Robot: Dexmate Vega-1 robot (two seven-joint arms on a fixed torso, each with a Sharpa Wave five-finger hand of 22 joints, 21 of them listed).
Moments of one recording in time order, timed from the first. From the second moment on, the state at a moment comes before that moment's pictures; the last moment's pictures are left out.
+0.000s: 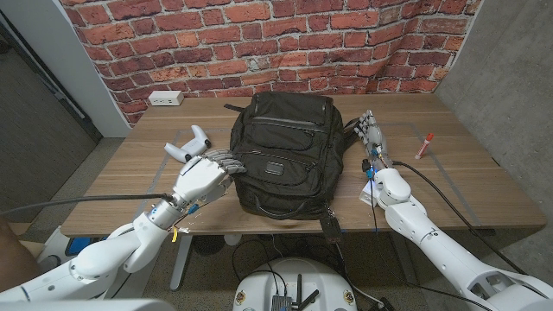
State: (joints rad) left arm 1.51 1.14 0.27 -2.01 1.04 0.10 0.85; left_hand 1.12 0.05 0.35 -0.16 0.20 0.95 -0.12 0.25 0.18 0.88 -0.20 0.20 0.17 0.80 -0.09 0.19 0.17 0.62 -0.06 0.22 0.18; right arm -0.90 -0.41 -0.40 -1.26 0.51 0.40 -0.18; right_hand 0.10 0.11 0.27 0.12 0.27 0.05 -0.03 0.18 0.17 0.11 -0.02 0.19 0.18 -0.01 -0.02 0.21 0.24 0.22 -0.04 0.18 0.16
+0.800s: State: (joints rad) left arm 1.49 1.15 0.28 -2.06 0.99 0.15 0.83; left_hand 1.06 0.10 0.38 -0.17 0.18 1.11 -0.11 0.25 0.19 1.11 -0.20 0.20 0.18 1.02 -0.17 0.19 0.17 0.72 -0.07 0.25 0.18; right arm -0.90 -0.43 -0.40 -1.27 0.52 0.38 -0.16; right_hand 0.09 0.10 0.28 0.12 0.27 0.05 -0.03 0.18 0.17 0.11 -0.02 0.19 0.18 -0.01 -0.02 0.21 0.24 0.22 -0.04 0.18 0.16
